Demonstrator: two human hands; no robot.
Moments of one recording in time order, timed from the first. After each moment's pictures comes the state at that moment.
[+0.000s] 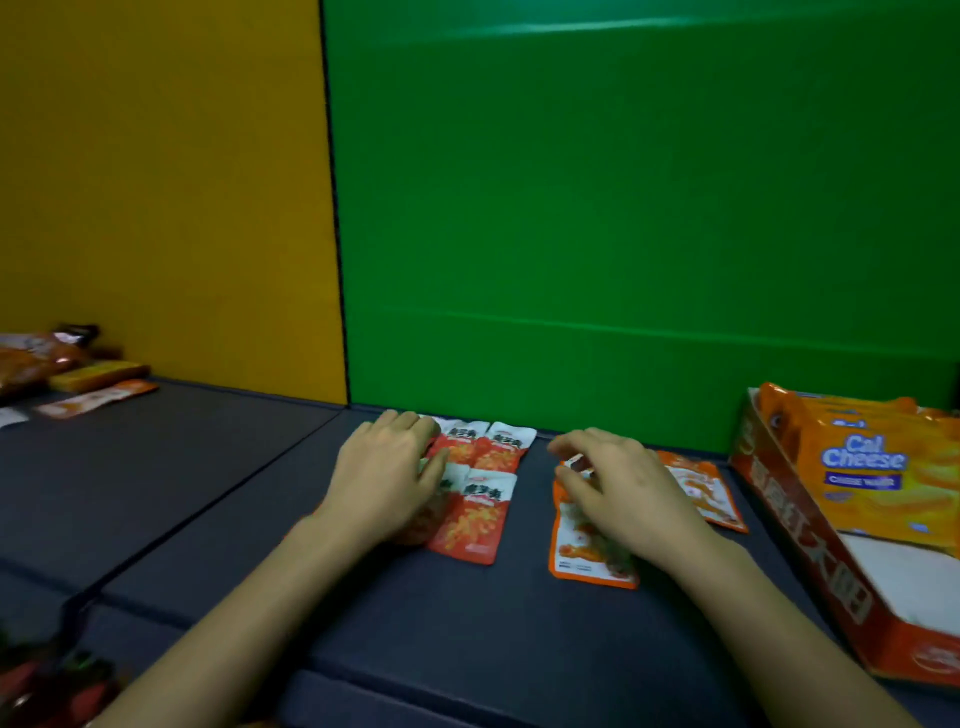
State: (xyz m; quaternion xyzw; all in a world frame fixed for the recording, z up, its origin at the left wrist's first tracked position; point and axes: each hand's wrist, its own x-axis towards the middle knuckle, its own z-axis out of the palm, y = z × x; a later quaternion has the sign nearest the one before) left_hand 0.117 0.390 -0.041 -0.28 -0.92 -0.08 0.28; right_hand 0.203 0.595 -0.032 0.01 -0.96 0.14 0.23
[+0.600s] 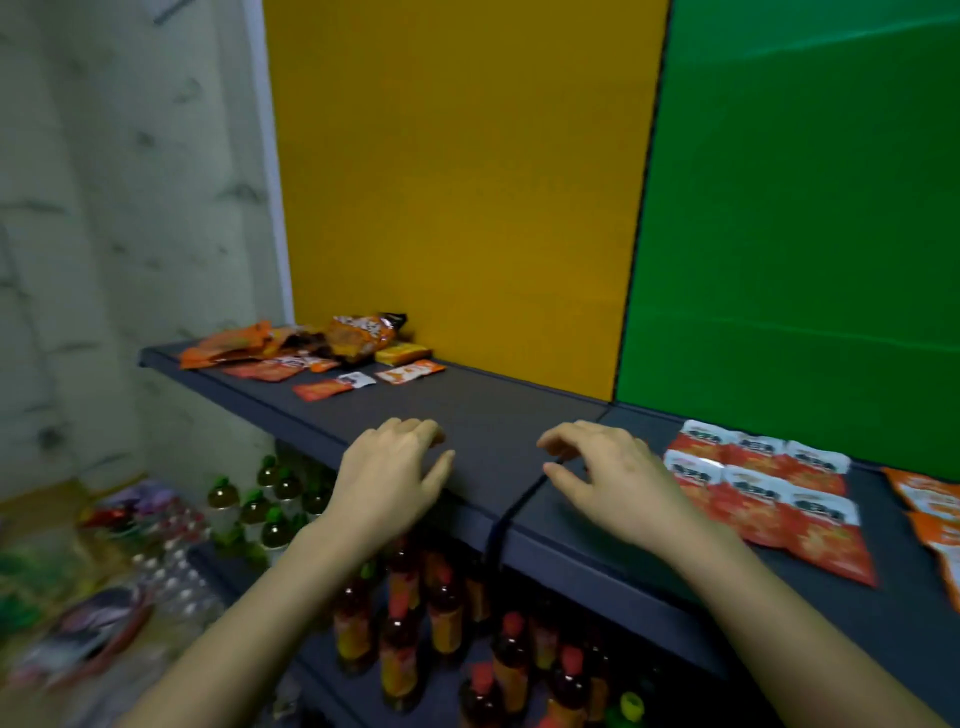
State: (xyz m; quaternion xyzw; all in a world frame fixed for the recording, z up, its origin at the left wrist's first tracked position) left_hand 0.152 0.098 -0.047 -0.13 -0.93 -0.10 0.32; right_hand 0.161 0.312 -0.025 0.20 -0.95 0.16 0.18
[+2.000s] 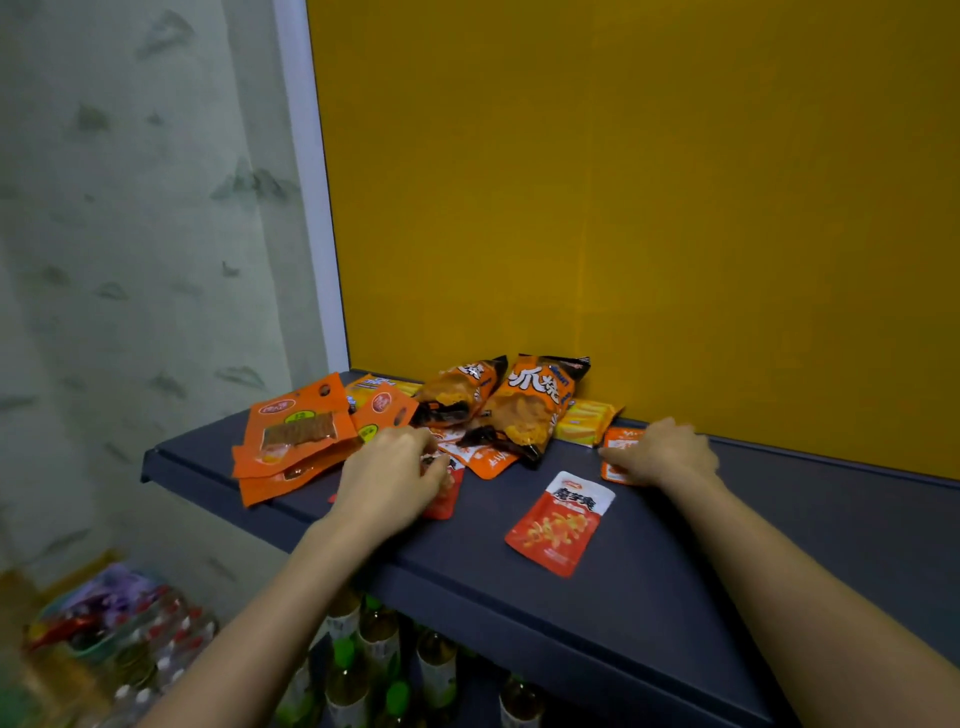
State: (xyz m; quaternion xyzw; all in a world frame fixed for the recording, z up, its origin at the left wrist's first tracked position) left_hand -0.180 -0.234 -0.049 -0.10 -0.96 -0.13 0.22; right_hand -0.220 0.030 -0.056 -0.28 -0.93 0.20 0.08
